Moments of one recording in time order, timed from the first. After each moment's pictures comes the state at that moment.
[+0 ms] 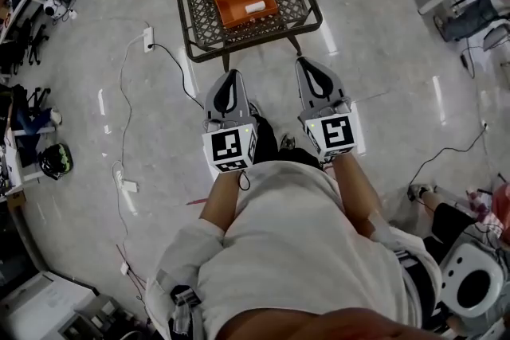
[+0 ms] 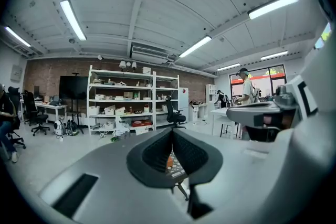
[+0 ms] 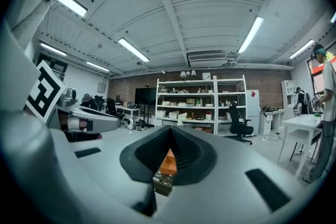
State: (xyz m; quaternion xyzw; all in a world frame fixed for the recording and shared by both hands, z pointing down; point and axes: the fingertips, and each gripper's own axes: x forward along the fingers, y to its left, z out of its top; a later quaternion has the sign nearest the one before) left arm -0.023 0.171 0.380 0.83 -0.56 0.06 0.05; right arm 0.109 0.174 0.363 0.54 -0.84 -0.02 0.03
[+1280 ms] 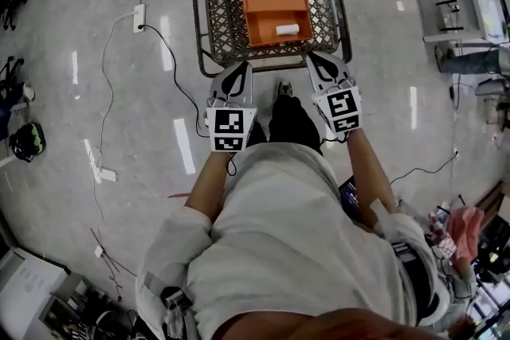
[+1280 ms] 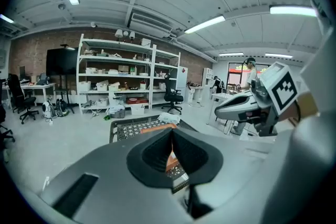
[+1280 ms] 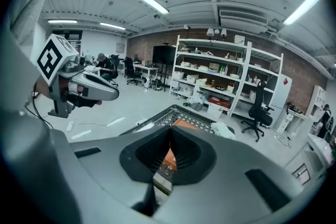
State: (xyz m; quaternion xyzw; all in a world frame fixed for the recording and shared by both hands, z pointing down) left arm -0.122 -0.050 0.484 0.84 -0.50 0.15 0.15; right arm 0.017 -0.074 0.488 0.43 -0.86 0.04 0.28
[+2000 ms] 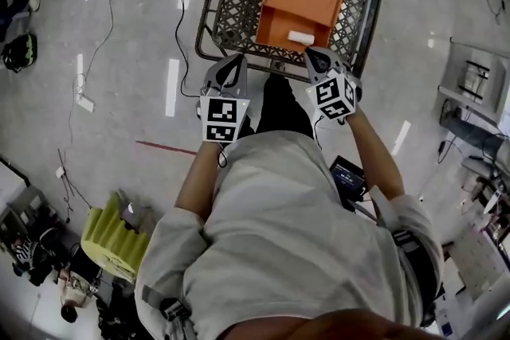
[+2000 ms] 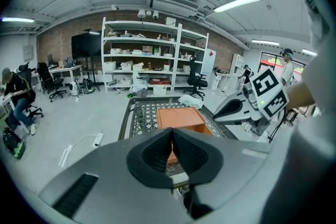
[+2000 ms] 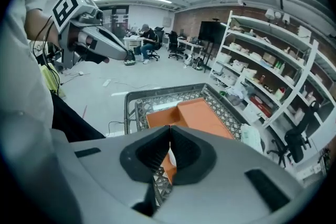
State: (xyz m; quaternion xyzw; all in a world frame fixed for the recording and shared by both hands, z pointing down) left arm -0.118 -0.110 0.560 0.73 -0.60 0.20 0.25; right arm 0.023 -0.171 0.619 0.17 -0.88 -0.02 0.45
